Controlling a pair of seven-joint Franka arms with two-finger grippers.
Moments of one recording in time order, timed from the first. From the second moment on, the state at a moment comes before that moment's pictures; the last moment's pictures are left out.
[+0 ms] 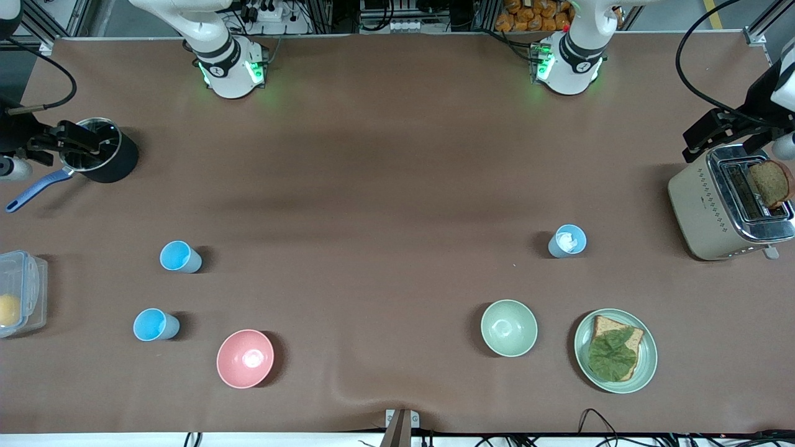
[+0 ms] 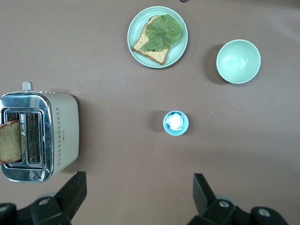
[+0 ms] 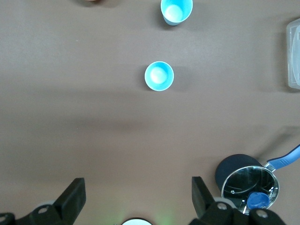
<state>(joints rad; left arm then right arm) -0.01 -0.03 -0.09 -1.51 0.05 1.56 -0.22 -0.02 0.00 -0.04 -1.60 0.01 1.48 -0.12</state>
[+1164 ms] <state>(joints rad) -0.03 0.09 -0.10 -1.91 0.02 1.96 -0.22 -0.03 0.10 0.00 -1.62 -0.13 1.53 -0.19</state>
